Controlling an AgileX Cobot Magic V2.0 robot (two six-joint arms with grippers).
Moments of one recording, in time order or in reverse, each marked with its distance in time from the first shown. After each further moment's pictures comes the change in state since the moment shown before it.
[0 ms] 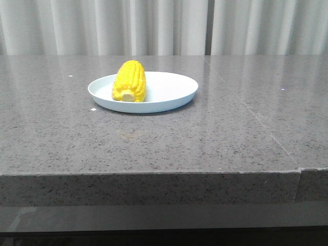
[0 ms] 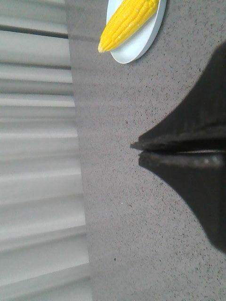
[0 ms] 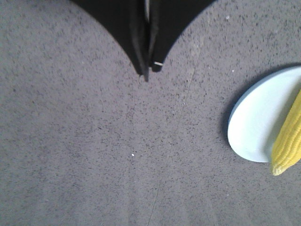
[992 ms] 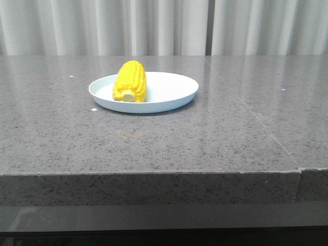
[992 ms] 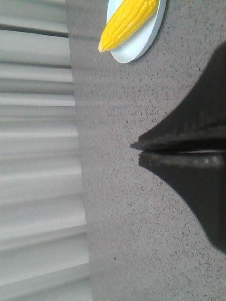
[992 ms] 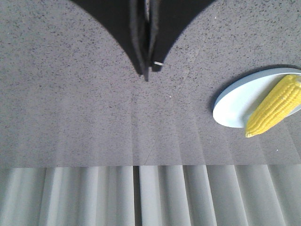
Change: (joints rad) left arm 0.000 0.000 0.000 0.000 0.000 0.000; right arm 0.000 -0.638 0.401 -0.002 -0.105 0.000
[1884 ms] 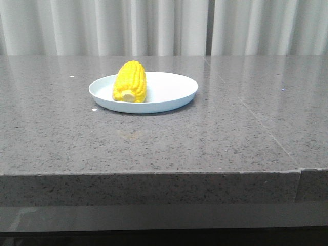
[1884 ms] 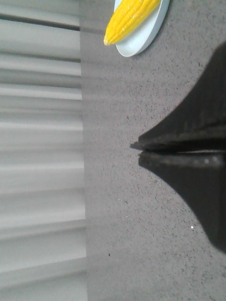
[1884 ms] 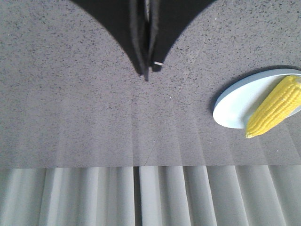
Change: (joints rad) left arm 0.073 -0.106 0.159 -0.059 -0.098 0.000; right arm 0.000 0.000 0.002 0.000 0.002 0.000
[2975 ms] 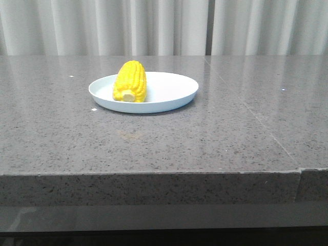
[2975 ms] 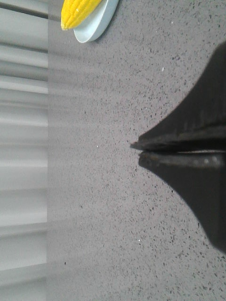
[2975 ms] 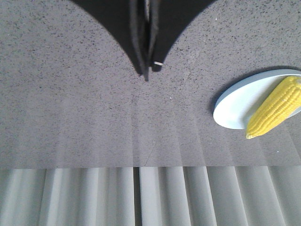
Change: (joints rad) left arm 0.008 0.000 0.250 -0.031 -0.197 0.000; right arm 0.000 -0.001 0.001 0.000 0.000 0.000
